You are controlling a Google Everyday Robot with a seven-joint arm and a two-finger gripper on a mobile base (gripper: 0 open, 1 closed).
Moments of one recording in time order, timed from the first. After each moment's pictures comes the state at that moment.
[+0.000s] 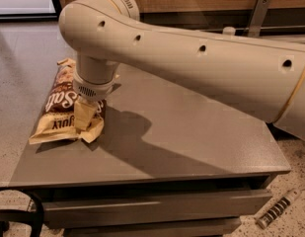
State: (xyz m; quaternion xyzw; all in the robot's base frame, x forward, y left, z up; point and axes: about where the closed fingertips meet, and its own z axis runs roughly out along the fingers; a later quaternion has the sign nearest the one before) arm 0.535 0.151 0.831 -0.61 0.77 0.06 0.18
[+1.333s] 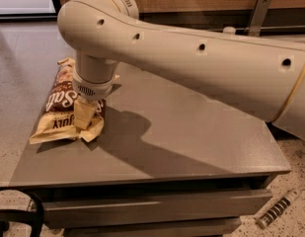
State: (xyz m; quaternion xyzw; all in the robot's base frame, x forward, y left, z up) arm 0.535 0.150 0.834 -0.61 0.77 0.06 0.18
